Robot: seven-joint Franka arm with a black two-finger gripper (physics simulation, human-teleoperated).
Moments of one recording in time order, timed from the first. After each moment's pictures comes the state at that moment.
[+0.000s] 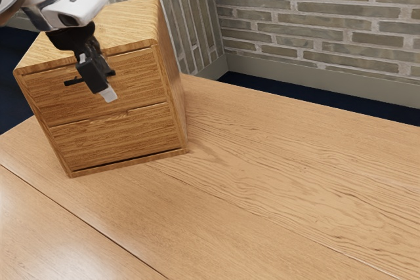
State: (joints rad) arm -1.10 -0.36 1.02 -1.50 0.36 1.56 0.60
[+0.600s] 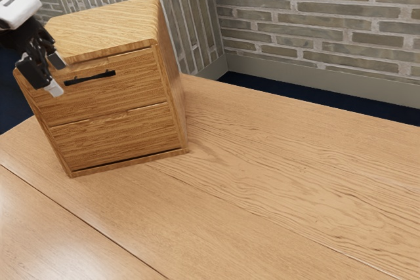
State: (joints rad) arm -1.41 -0.83 1.02 -1.41 0.84 1.33 0.63
